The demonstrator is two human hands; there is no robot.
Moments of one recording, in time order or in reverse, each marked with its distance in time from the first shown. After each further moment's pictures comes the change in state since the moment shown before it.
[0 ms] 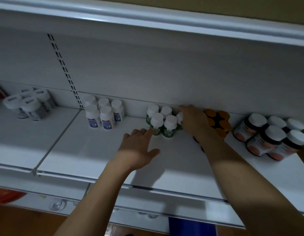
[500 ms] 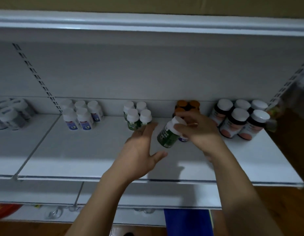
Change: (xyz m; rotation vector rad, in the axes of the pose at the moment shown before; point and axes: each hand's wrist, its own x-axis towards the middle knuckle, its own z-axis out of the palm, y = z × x) left_hand -0.040 0.095 -0.004 -0.289 0.130 0.158; right_hand -0.148 0.034 -0.065 1.079 0.101 0.236
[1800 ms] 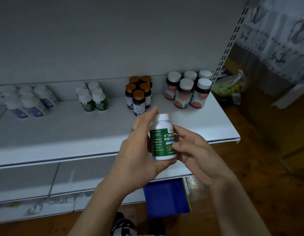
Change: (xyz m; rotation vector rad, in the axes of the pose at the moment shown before) left_hand -0.057 0.136 0.077 -0.364 0.031 0.214; right_hand -0.138 0.076 -0.100 0.750 -0.288 0.143
